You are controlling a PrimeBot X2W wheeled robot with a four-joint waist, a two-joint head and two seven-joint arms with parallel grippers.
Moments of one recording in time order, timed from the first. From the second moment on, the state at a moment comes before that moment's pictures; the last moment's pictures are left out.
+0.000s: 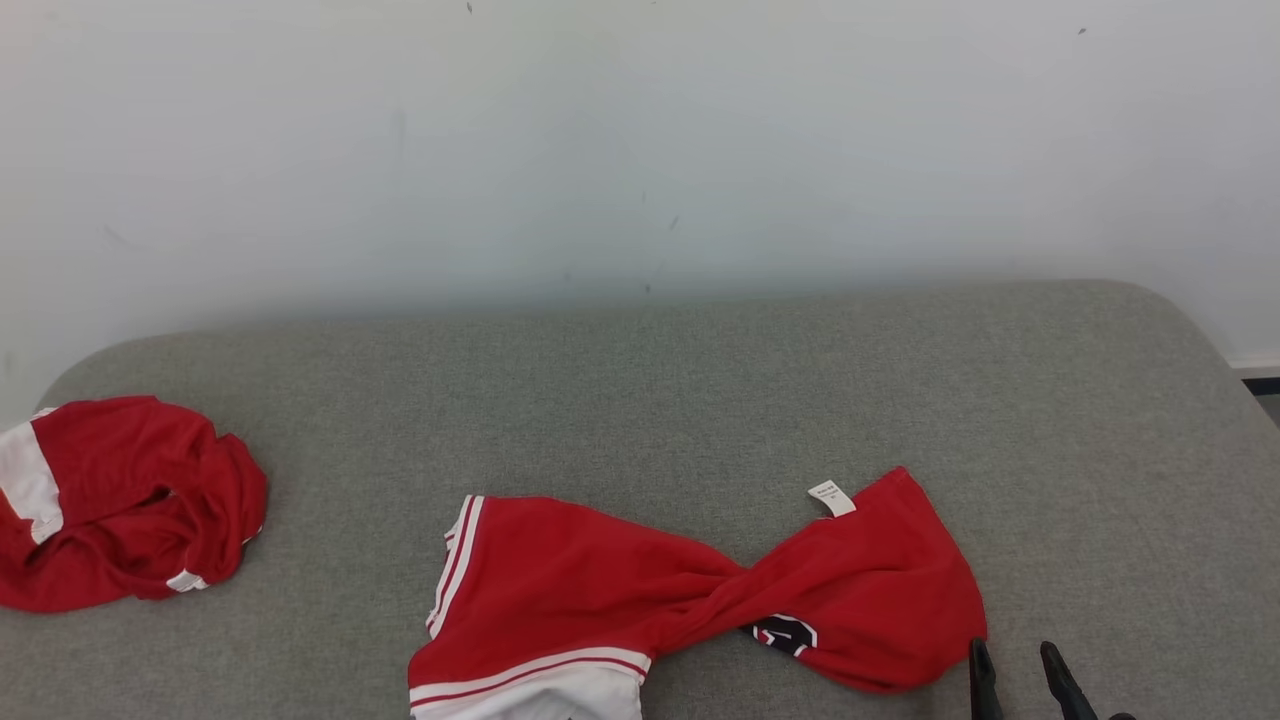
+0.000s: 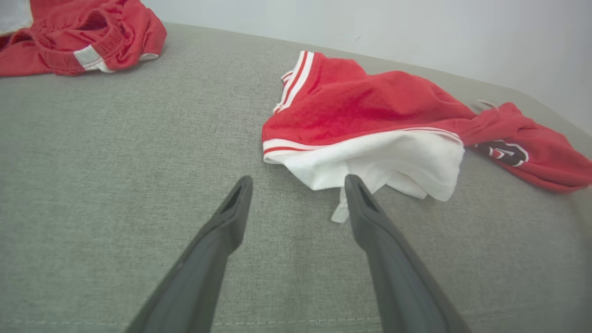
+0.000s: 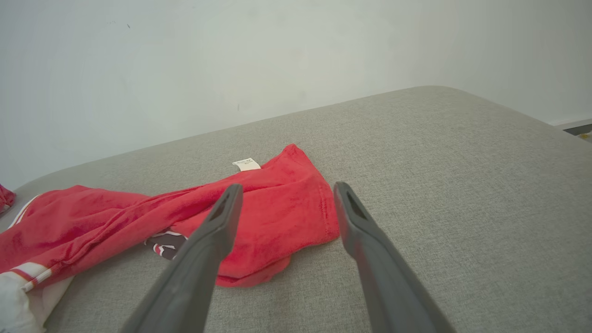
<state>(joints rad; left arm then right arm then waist) 0.24 0.05 -0.12 0.26 -0.25 -0.09 -0.26 0.15 -0.05 -0.10 0.25 0.20 0.13 -0.26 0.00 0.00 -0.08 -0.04</state>
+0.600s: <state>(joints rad) 0.07 0.05 -0.25 0.52 -0.35 -0.09 -0.26 0.12 -0.05 -0.07 0.26 0.22 0.13 -0.26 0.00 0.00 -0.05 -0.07</state>
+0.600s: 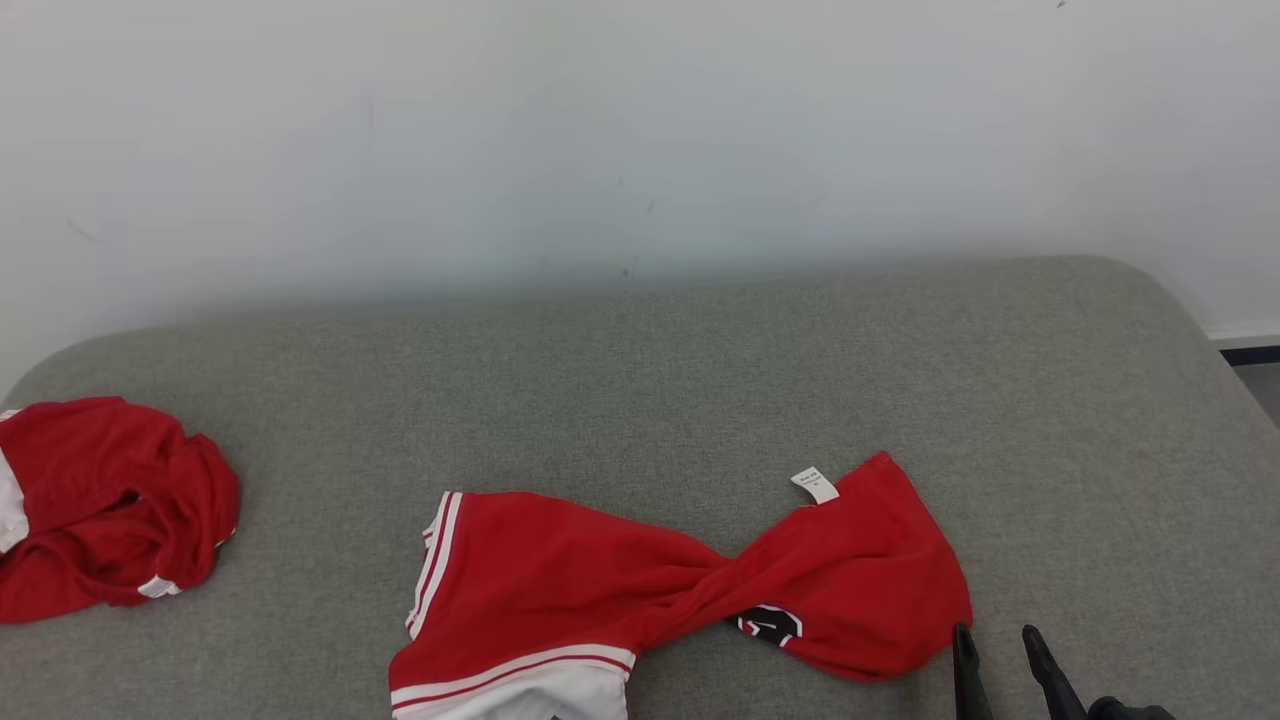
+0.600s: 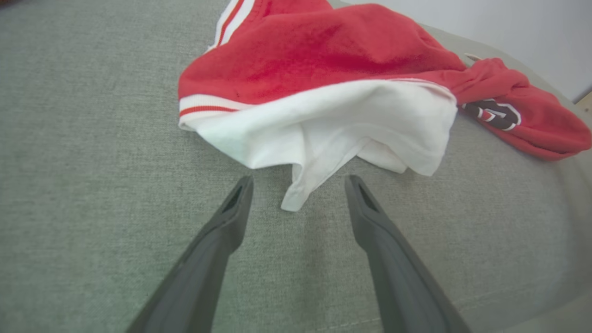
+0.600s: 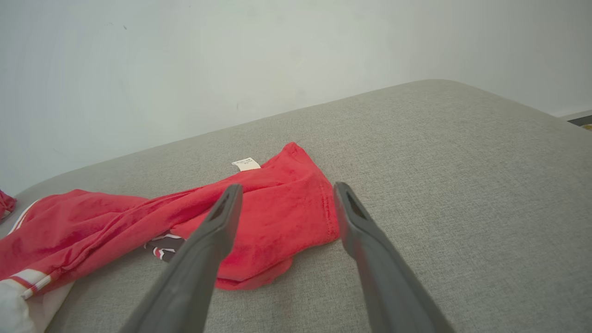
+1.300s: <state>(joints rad) -0.08 0.05 -0.31 0.70 -0.43 -0.06 -0.26 -0.03 -0.09 -0.11 0.26 0.16 0.13 -0.05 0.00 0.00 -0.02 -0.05</state>
